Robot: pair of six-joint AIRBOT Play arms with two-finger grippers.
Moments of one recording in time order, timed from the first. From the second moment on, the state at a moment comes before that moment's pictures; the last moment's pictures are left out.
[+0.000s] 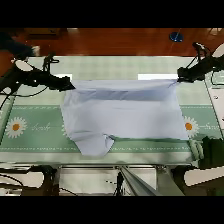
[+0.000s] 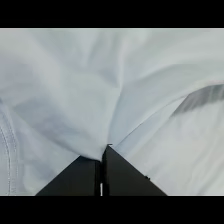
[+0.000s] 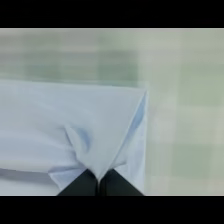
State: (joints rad) left arm 0.06 -1.59 1.24 0.88 -1.08 -1.14; right arm -0.20 -1.69 1.58 -1.34 1.25 1.39
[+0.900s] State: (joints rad) left arm 0.17 -1.62 1.45 0.94 -1.32 -1.17; right arm -0.26 -1.68 1.56 -1.57 1.40 1.34
